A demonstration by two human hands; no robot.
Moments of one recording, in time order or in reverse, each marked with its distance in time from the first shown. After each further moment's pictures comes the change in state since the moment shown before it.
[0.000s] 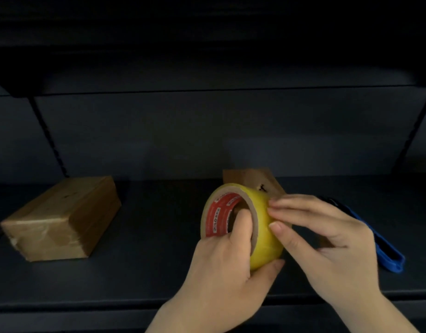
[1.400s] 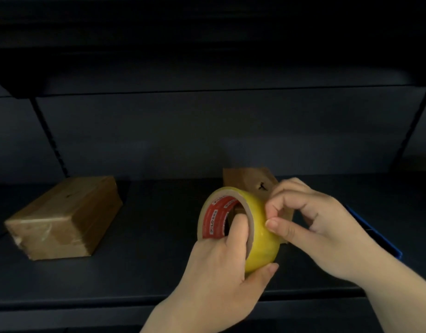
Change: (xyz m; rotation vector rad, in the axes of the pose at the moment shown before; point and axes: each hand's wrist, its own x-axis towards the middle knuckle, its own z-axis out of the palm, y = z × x) left_hand -0.011 -0.012 -0.002 0.088 -0.067 0.003; right_hand 0.027 0.002 -0.015 0.026 -0.484 0.087
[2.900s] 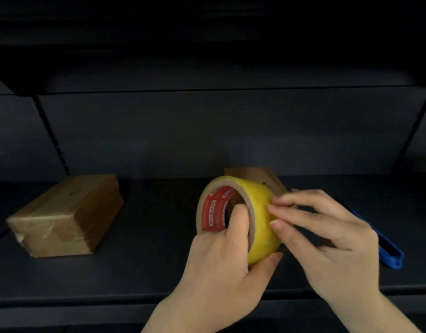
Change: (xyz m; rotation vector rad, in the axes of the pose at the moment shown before) left_hand 0.007 0.013 -0.008 -0.003 0.137 0.053; right_hand -0.016 -0.006 0.030 -0.056 0.506 -0.170
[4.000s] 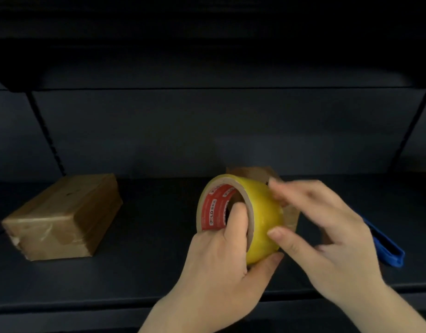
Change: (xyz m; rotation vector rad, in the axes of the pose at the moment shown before) left_hand -0.002 -0.004 -0.011 -0.143 -0.018 -0.018; right_hand 0.010 -0.010 0.001 -0.108 -0.166 -0.007
